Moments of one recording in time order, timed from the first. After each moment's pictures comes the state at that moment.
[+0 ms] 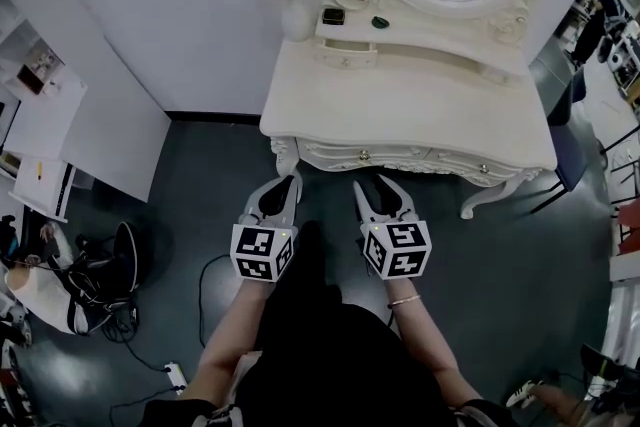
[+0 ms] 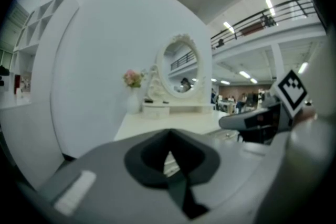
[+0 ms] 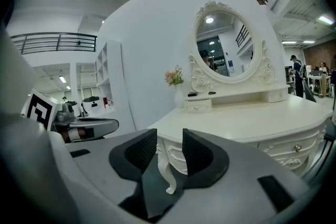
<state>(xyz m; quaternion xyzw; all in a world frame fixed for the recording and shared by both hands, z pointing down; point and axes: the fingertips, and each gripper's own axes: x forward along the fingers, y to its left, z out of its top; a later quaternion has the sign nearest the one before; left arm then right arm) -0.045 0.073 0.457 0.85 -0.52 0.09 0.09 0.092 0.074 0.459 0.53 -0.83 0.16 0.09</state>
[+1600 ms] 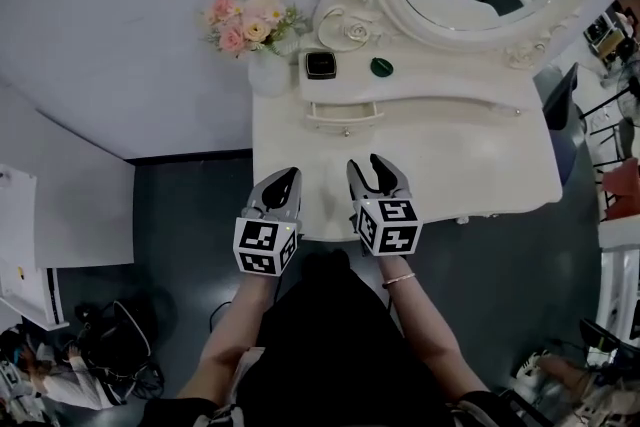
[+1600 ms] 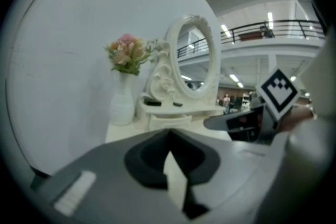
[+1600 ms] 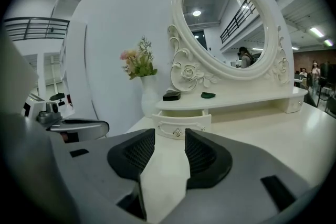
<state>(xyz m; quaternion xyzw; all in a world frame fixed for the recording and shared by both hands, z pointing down) -0.045 -0.218 0.477 0.89 -0.42 0.09 0.13 0.080 -0.220 0.481 0.61 -0.76 0.19 0.13</state>
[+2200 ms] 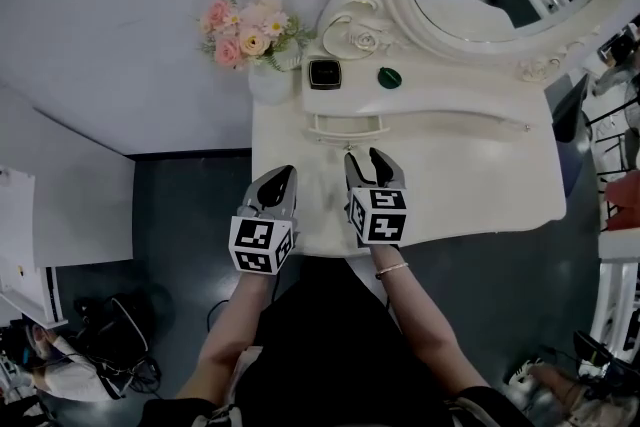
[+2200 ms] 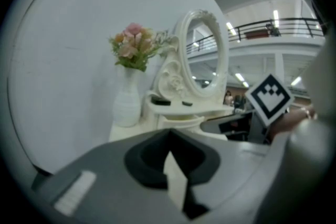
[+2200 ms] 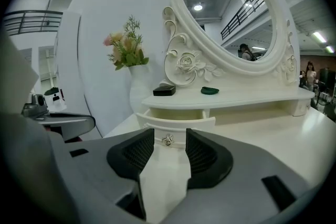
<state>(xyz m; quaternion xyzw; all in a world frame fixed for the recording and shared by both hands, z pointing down) -0.047 -0.258 0.487 0.88 -0.44 0.10 0.14 0.087 -0.277 0.506 0.62 -0.74 0.20 0.17</state>
